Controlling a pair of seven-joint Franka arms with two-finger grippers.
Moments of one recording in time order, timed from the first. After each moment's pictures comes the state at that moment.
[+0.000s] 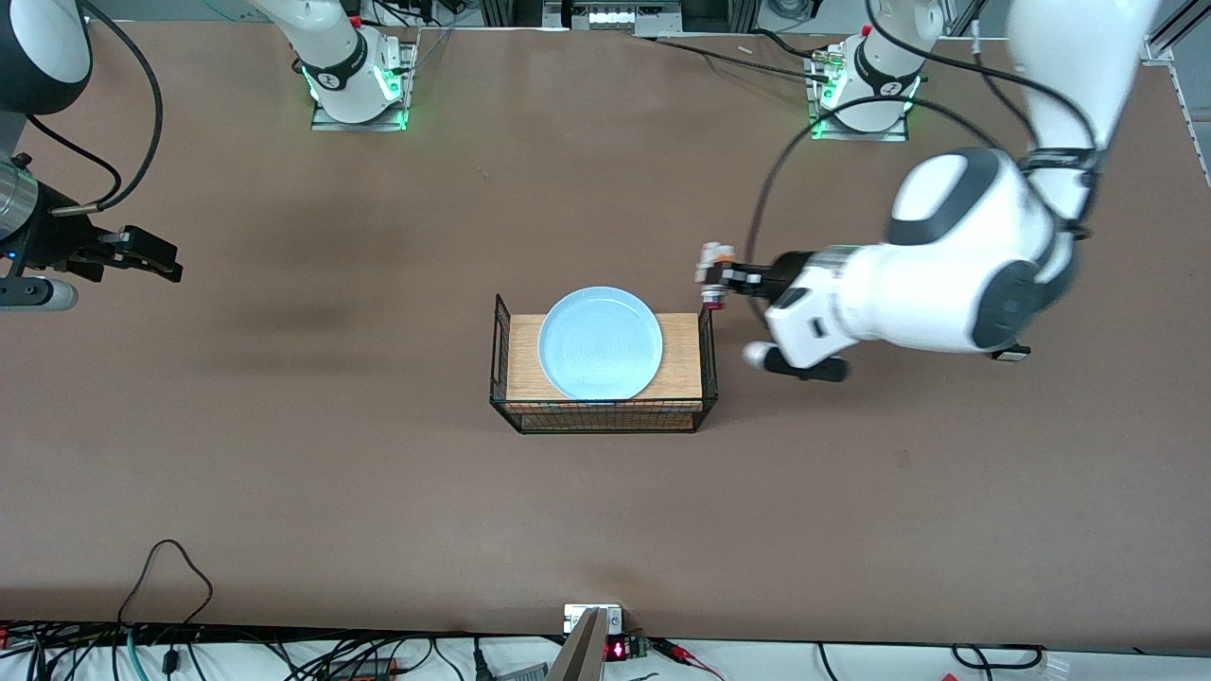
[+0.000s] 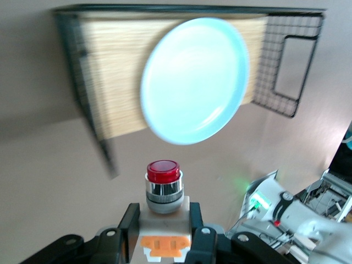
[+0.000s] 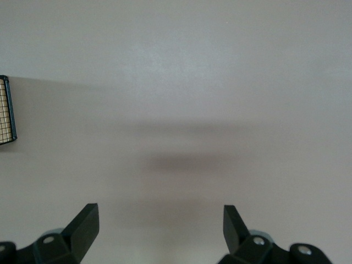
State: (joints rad) left arm 0.09 0.64 -0.70 -1.25 -0.27 1.68 -0.42; right arm 0.15 0.10 -0.17 -1.62 0.00 1.67 -0.04
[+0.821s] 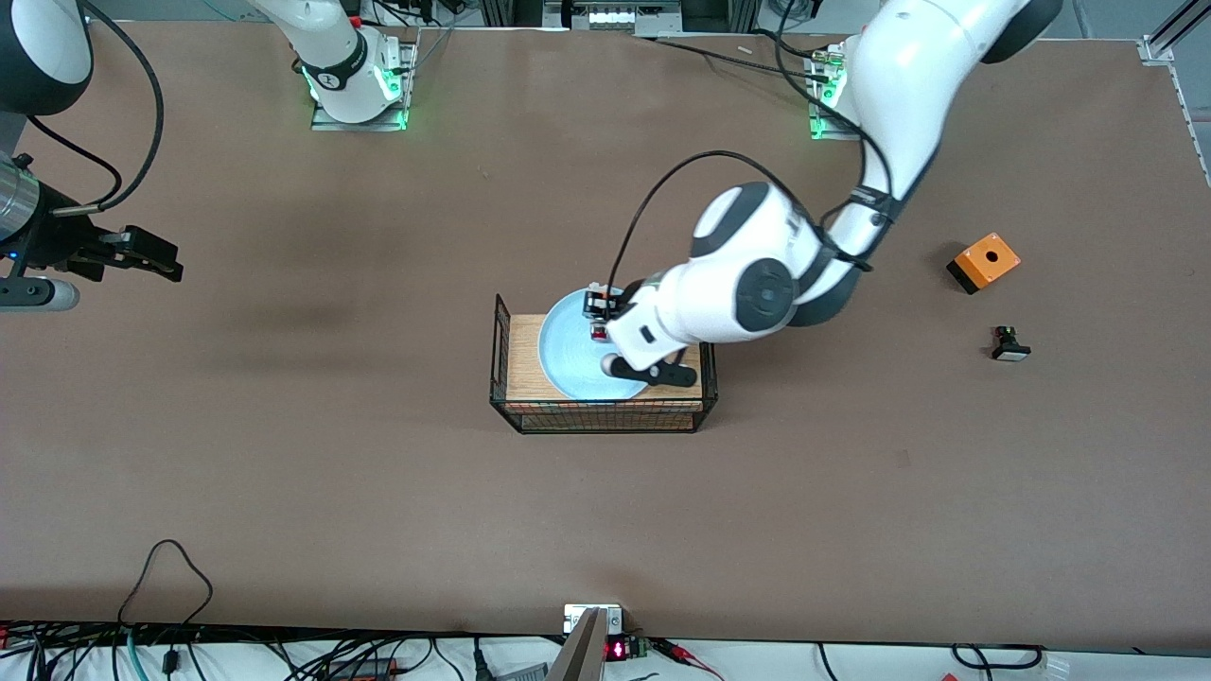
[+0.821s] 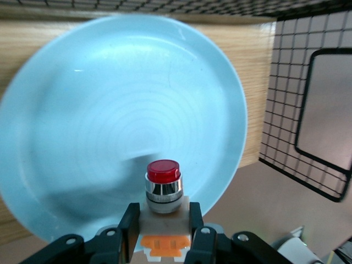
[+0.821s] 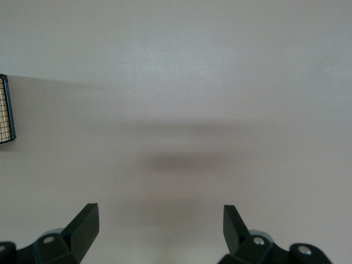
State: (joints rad) left arm -0.31 0.76 -0.43 -1.26 -0.26 2.00 -0.46; right arm 0.15 0.10 -0.18 -1.62 -0.01 1.67 -0.04
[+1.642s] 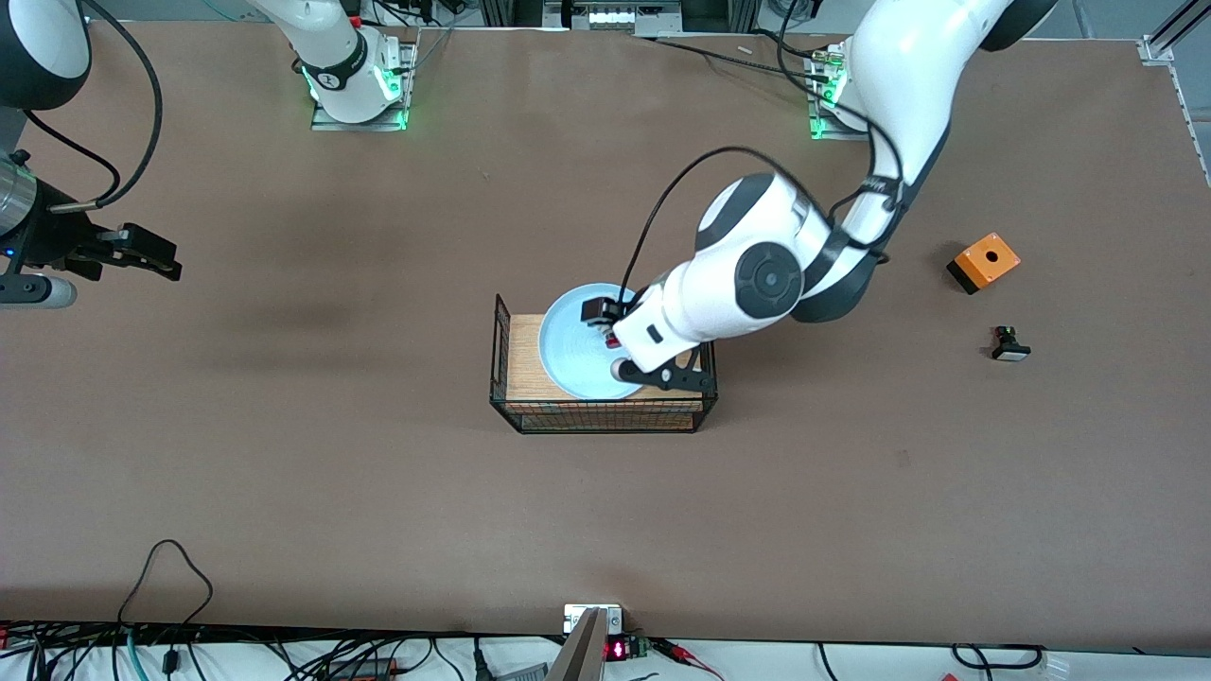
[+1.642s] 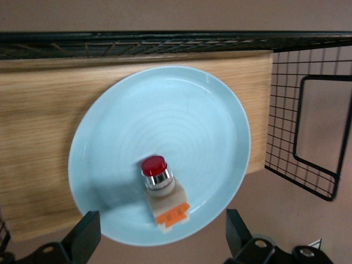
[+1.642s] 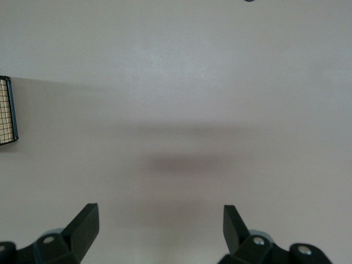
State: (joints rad) left arm -0.31 0.68 -0.38 -1.22 -0.22 1.92 -0.47; right arm 0.15 0.10 -0.17 -1.61 -0.01 1.67 -0.04
